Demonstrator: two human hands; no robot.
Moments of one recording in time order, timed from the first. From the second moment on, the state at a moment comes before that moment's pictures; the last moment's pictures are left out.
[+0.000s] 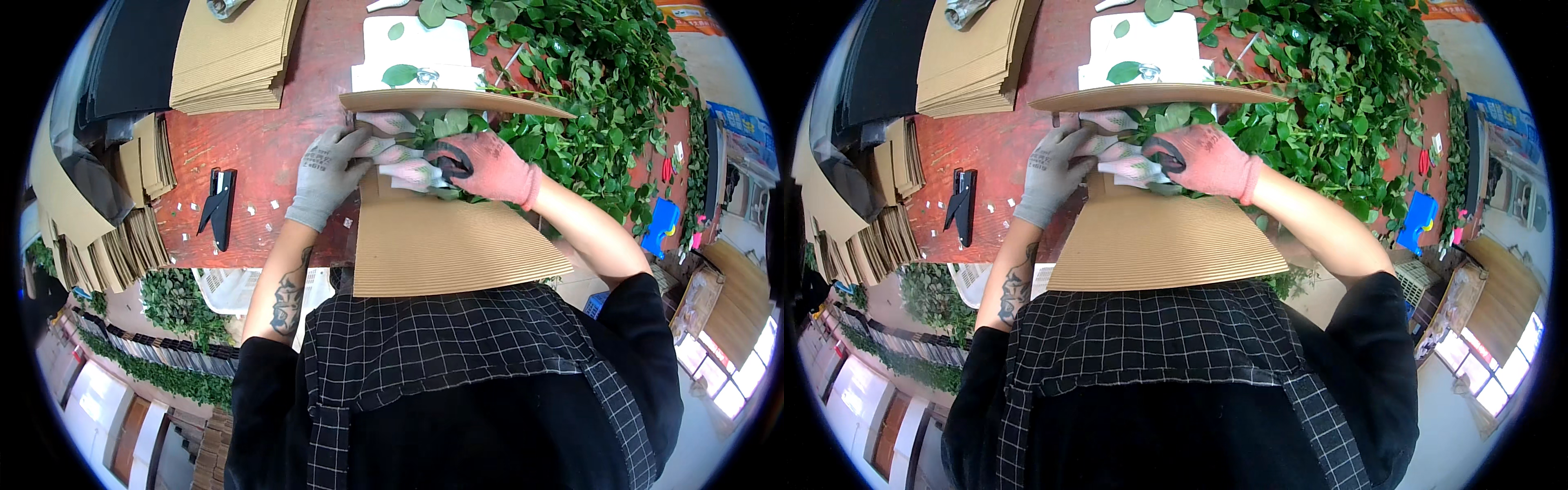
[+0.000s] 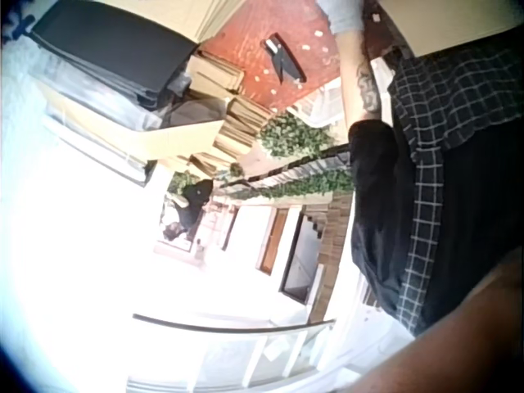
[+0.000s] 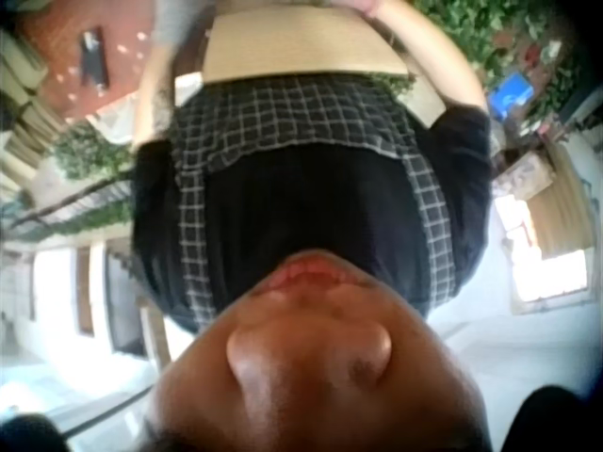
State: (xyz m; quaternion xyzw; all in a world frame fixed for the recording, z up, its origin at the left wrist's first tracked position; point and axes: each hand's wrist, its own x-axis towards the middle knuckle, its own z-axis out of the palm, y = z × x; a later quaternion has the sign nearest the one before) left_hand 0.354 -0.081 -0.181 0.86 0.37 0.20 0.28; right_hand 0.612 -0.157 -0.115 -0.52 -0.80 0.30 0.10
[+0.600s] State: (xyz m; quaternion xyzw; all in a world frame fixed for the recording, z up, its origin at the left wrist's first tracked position) left_hand 0.367 -0.060 -0.182 0.90 0.31 0.14 0.28; right_hand 0.593 -0.170 -0.126 -0.54 -0.79 0.28 0.06
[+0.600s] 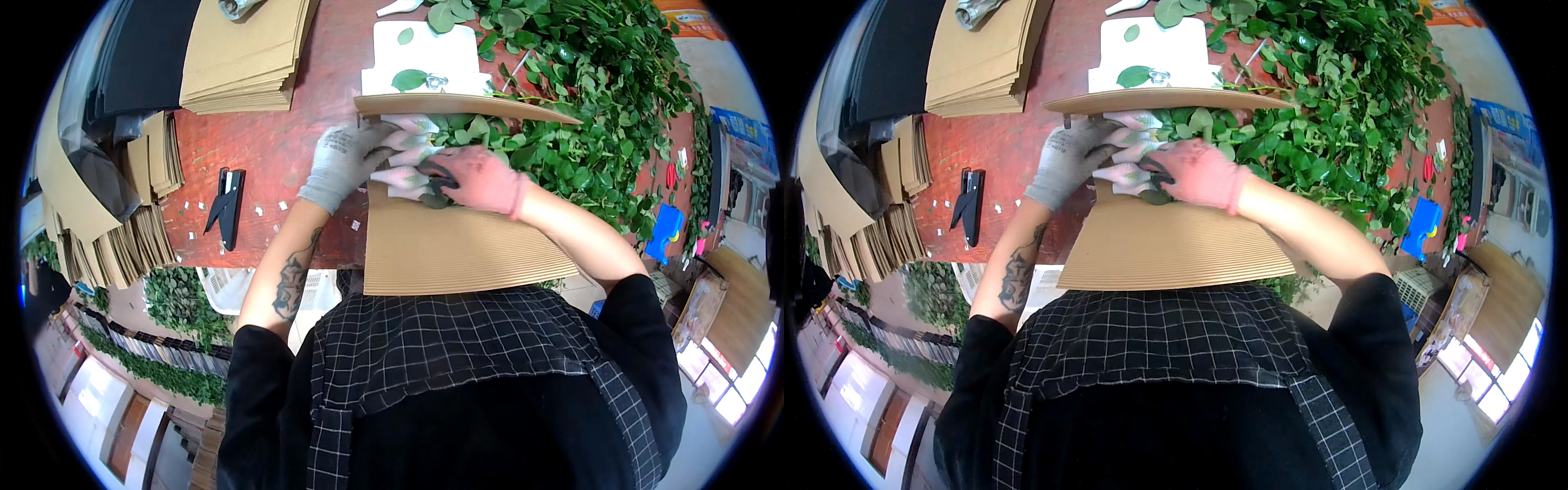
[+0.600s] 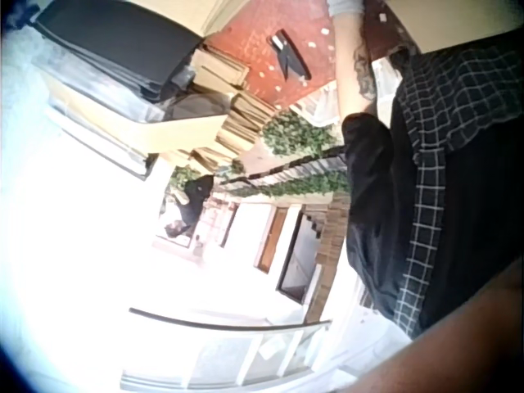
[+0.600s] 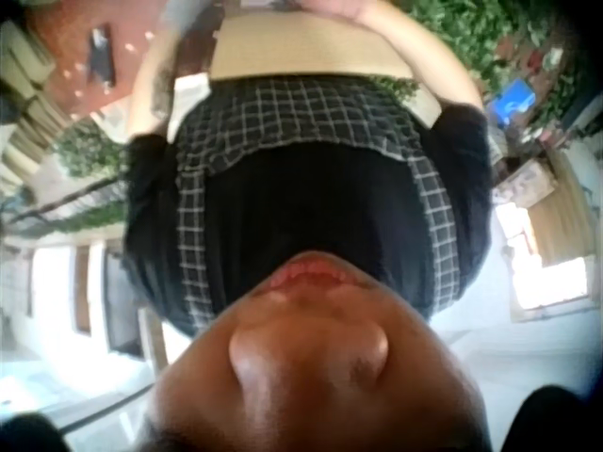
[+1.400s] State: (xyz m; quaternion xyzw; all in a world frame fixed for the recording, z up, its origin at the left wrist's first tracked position) left_hand 0.379 -0.088 -0.161 0.89 0.30 0.06 0.33; right_hand 0.567 -0.151 -0.117 -0.45 -0.84 0.27 -0.10
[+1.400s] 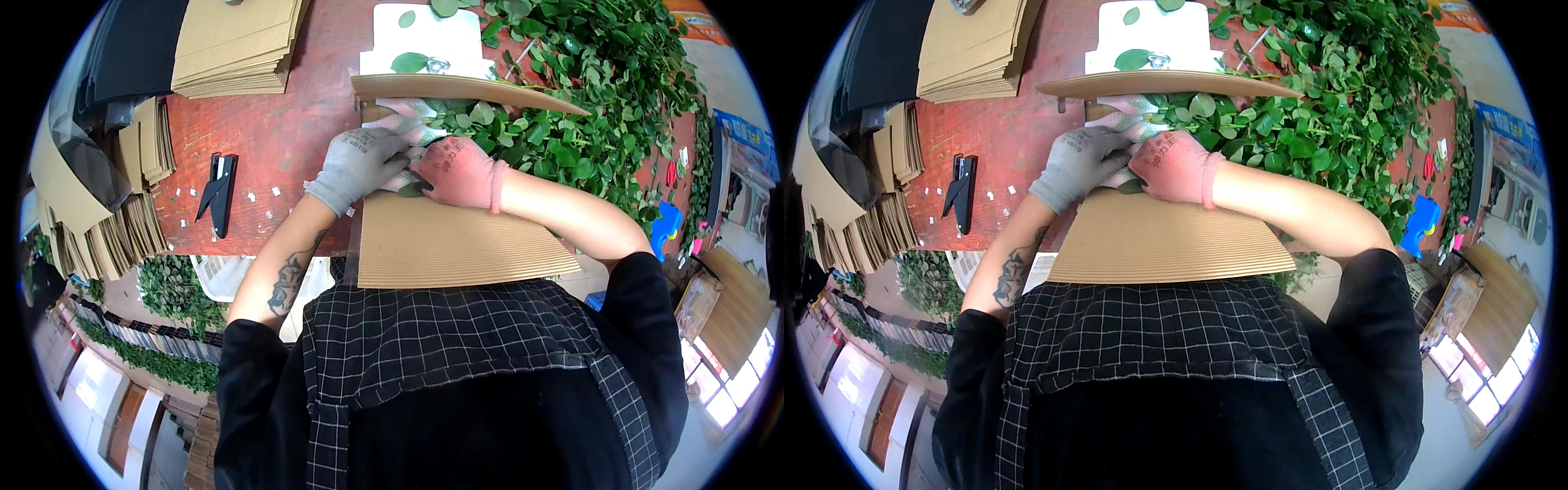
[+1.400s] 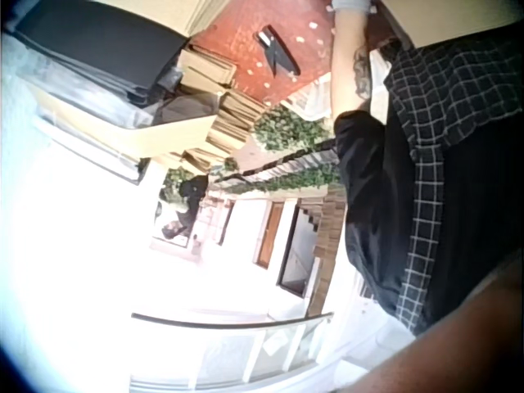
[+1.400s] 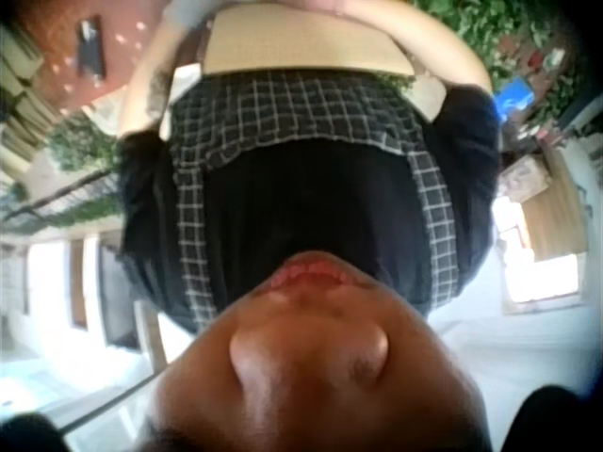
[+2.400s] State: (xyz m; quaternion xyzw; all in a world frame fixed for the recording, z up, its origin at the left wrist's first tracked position) left_hand 0.298 -0.061 -0.103 0.88 0.34 0.04 0.32; right_hand 0.591 -0.164 -0.142 -0.45 -0.85 0.27 -0.02
